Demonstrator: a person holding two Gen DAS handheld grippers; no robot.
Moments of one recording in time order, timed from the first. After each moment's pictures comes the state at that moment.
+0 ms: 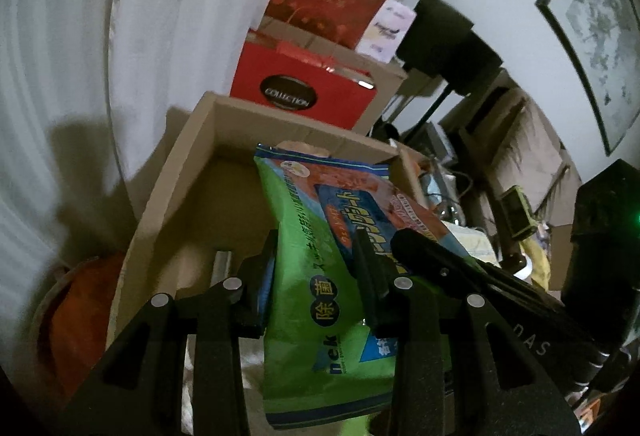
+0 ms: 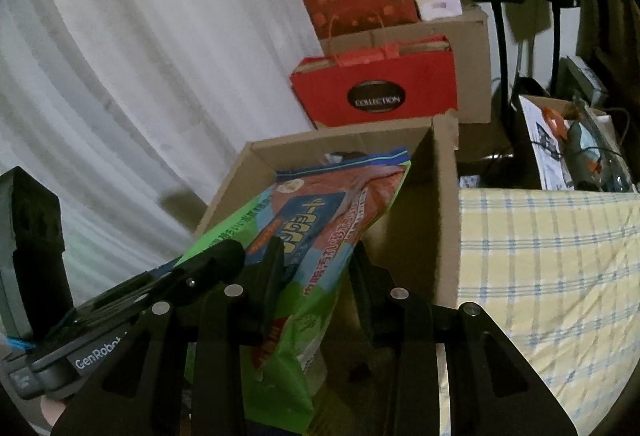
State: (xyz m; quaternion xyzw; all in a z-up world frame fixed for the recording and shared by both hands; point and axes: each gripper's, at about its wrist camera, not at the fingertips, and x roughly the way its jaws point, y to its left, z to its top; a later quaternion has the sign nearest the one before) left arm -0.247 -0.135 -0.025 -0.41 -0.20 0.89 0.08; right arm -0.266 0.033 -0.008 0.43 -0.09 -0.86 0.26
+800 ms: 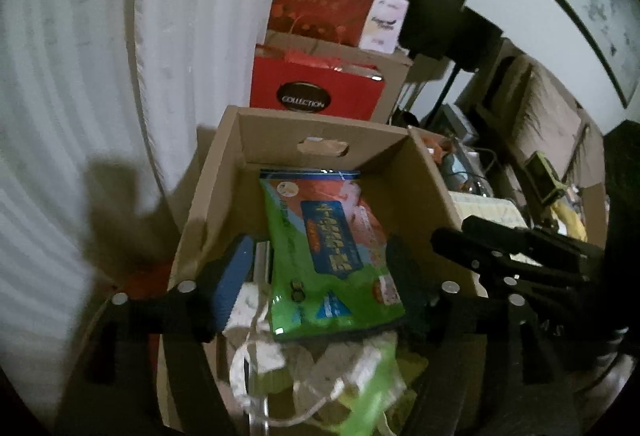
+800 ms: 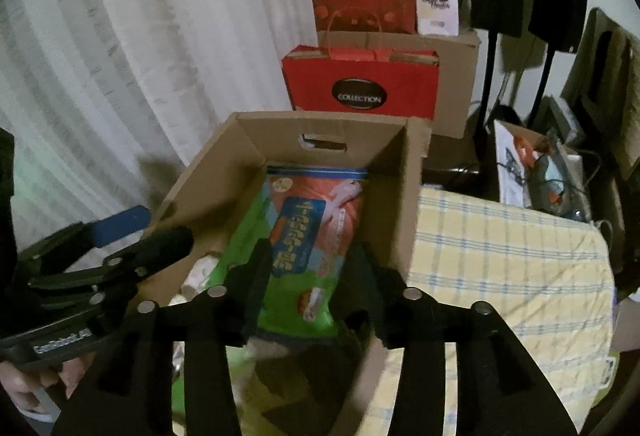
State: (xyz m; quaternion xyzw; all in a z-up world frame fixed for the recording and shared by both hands) left arm -0.201 -0.122 -0.003 -0.40 -0.11 0.91 0.05; right arm -0.231 0.040 0.006 0.42 0.03 -0.88 0.23
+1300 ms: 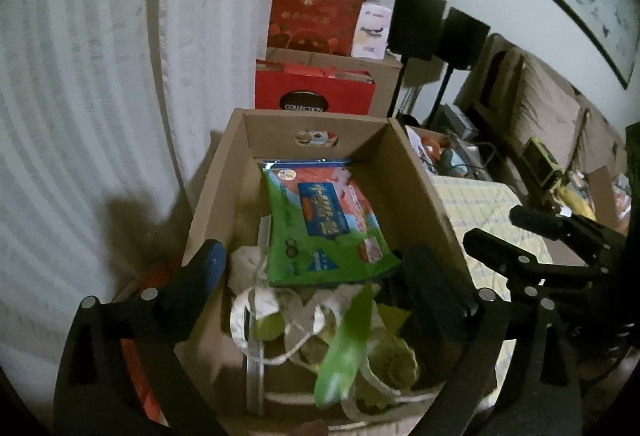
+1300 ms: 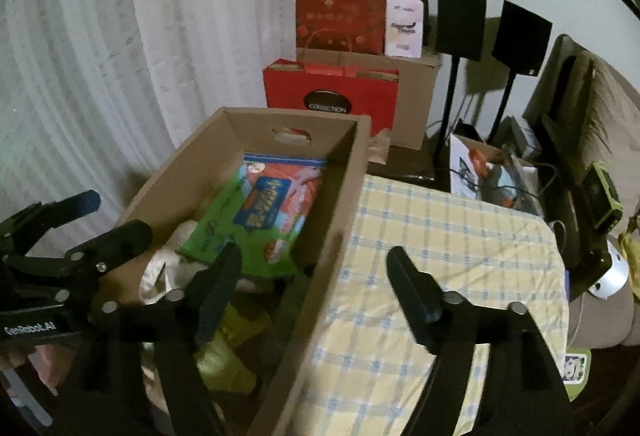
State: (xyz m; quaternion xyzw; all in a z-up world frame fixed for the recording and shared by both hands) left arm -0.138 -0.099 0.015 -0.37 -0.07 0.92 0.03; right arm -0.159 0.077 0.020 0.37 0.07 -0.91 0.19
